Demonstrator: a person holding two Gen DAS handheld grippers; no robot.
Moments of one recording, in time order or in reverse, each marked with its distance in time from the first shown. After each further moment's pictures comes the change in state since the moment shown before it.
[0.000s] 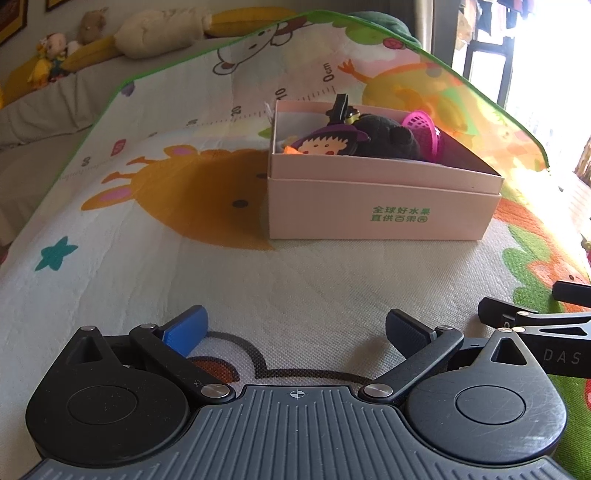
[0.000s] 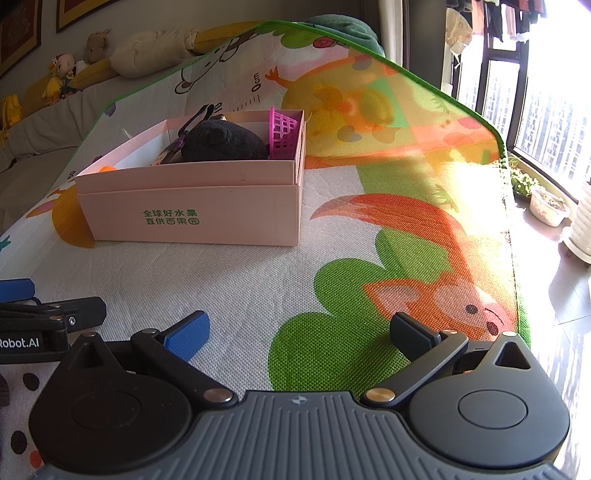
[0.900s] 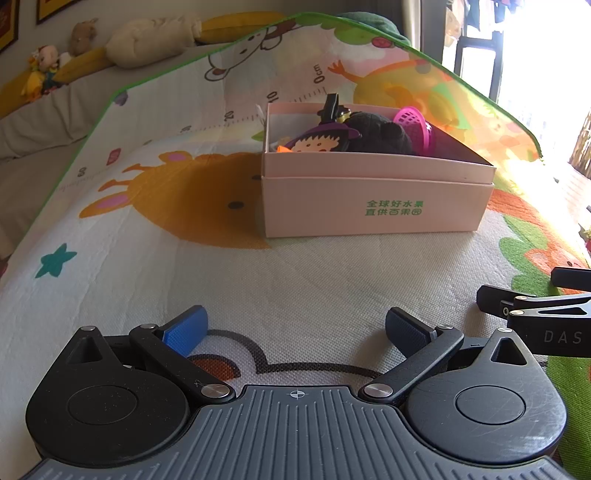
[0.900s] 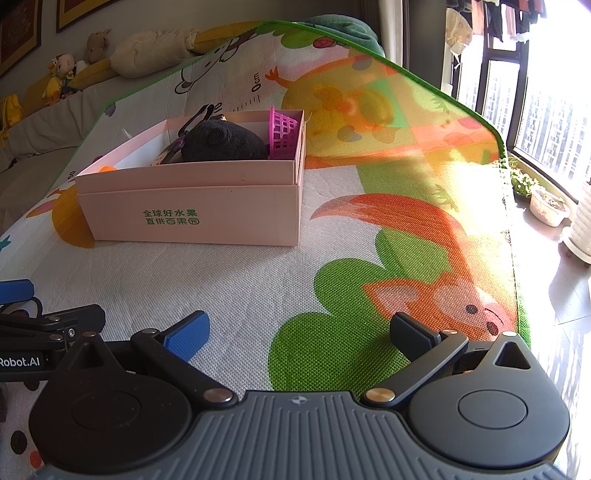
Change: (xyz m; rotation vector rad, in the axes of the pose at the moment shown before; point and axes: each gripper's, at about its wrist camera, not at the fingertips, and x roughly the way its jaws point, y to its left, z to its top) left arm -0.002 0.004 -0.004 0.005 -0.017 -0.017; right arm 0.000 0.000 0.000 0.001 0.000 0.001
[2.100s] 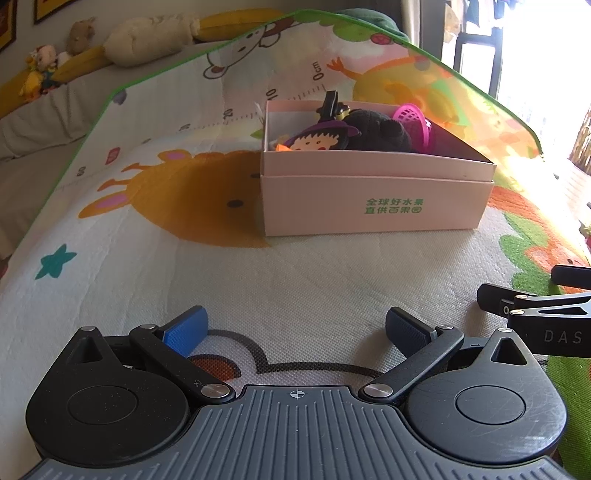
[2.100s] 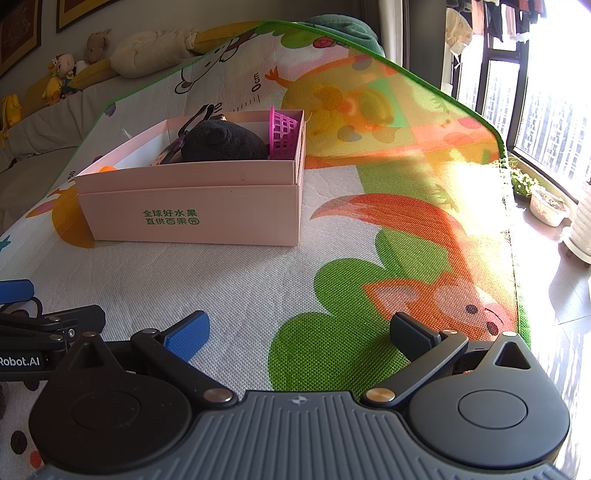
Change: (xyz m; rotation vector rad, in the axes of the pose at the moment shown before) left arm 0.000 -0.001 0.001 0.005 0.011 0.003; right arm 0.000 0.000 0.000 0.000 0.000 0.000
